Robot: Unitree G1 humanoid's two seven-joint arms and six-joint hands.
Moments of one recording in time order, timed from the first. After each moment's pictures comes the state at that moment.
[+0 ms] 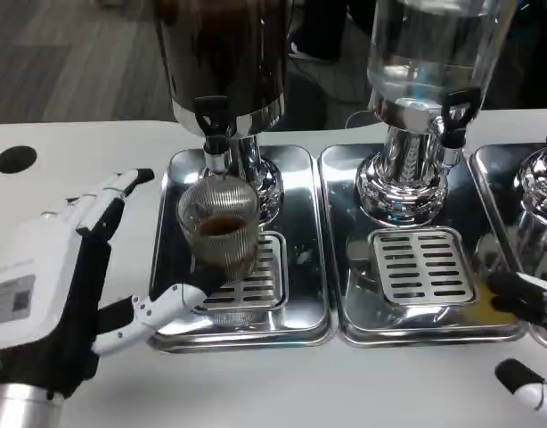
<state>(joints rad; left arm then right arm) 0.38 0.35 0.00 -0.42 0.76 -0.09 0.18 0.50 -0.47 -0.15 -0.02 0.22 -0.61 0.40</state>
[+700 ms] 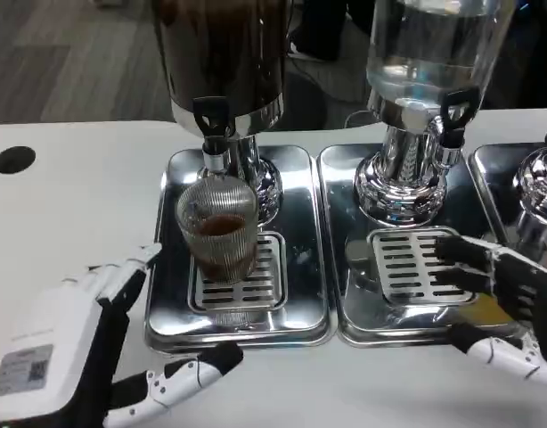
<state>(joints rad) 0.59 0.34 -0.03 -0.47 0.80 -0.16 0.19 0.24 -0.46 -0.10 0.07 0.20 -0.44 0.52</state>
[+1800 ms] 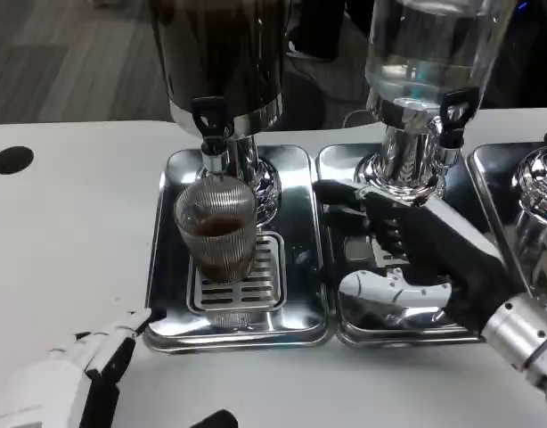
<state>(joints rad) 0.82 0.31 -0.02 -0.48 0.84 -0.25 0.27 -0.11 -0.31 0.09 0.14 0.01 -0.23 0.47</state>
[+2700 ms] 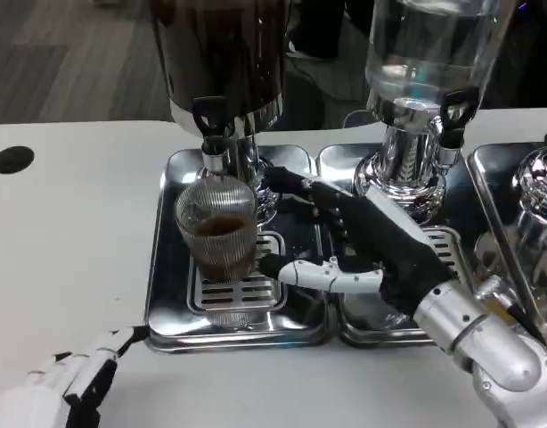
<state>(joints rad) 0.92 0.30 0.04 -0.50 0.84 -0.31 0.30 -0.22 -0.17 0.18 0.26 -0.11 -0.23 0.35</state>
